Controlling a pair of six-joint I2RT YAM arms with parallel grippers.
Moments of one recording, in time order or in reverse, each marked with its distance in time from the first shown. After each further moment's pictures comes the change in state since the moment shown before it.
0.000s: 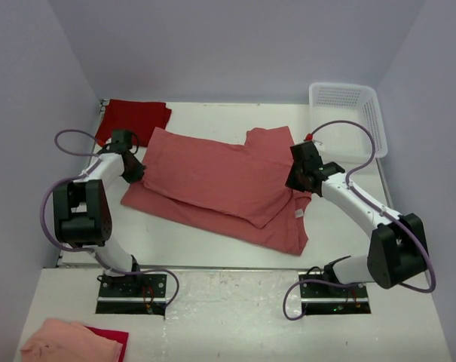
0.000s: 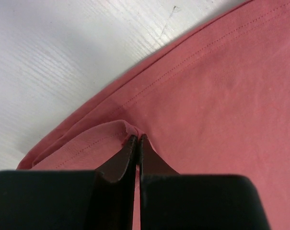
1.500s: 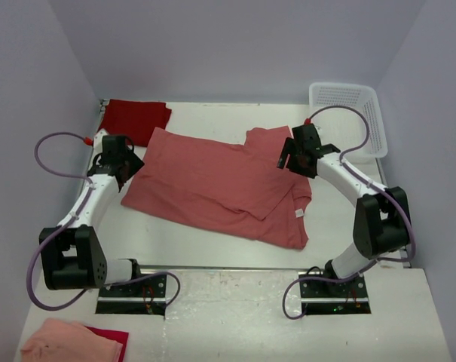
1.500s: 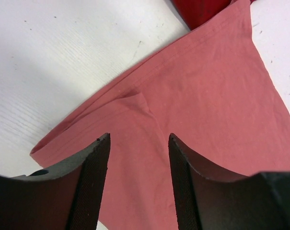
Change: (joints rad) left arm -0.033 -0.322 -0.151 0.124 -0.066 -0.029; right arm -0.091 0.240 0.186 0.044 -0.026 -0.096
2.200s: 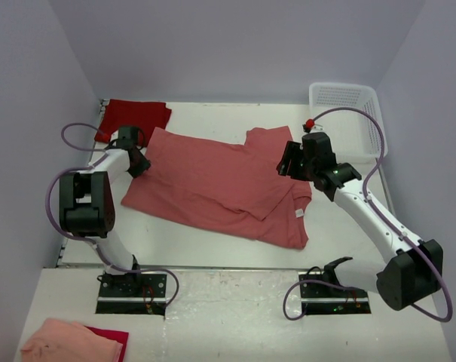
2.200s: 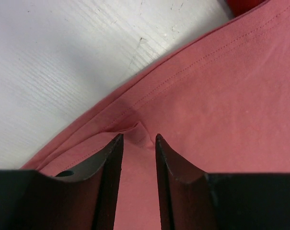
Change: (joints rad) left arm -0.008 0.415 0.202 -0.034 0.024 0.036; right arm 0.092 -0.386 -0.119 0.009 -0.124 -0.061
